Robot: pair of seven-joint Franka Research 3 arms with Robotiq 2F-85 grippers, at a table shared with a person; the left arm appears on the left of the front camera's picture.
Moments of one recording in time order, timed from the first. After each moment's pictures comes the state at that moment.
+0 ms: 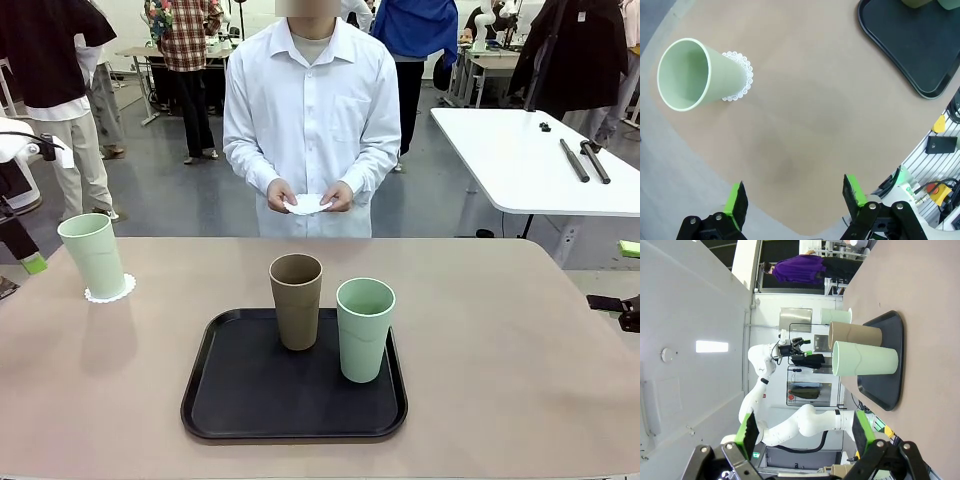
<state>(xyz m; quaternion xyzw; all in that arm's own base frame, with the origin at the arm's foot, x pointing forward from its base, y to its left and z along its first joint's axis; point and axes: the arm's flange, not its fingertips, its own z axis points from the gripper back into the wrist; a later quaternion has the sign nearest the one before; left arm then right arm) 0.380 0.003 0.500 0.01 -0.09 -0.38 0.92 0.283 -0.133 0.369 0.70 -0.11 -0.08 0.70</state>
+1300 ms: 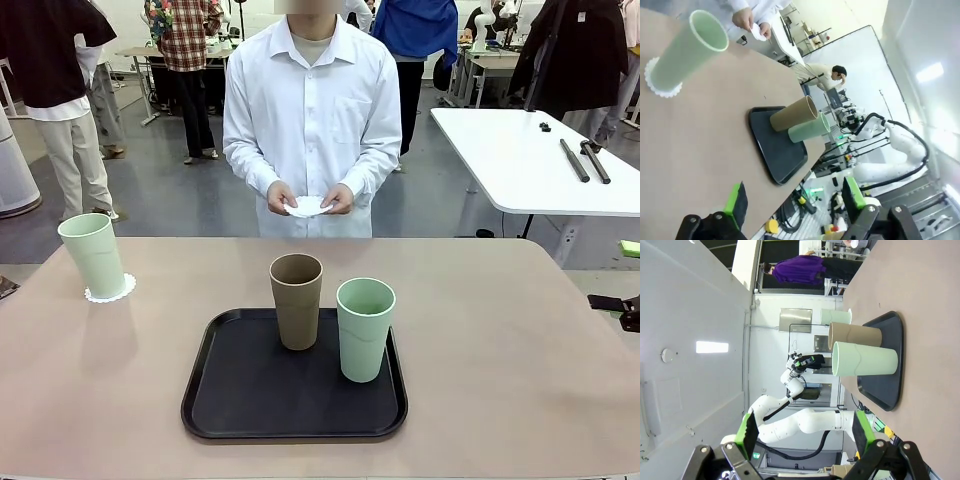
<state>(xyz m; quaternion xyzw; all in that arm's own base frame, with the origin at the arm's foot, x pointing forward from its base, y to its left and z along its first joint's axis) 0.276 0.222 0.399 -0.57 -0.25 -0.04 0.78 0.283 -0.135 0.368 0.70 -0.11 -0.08 0.70</state>
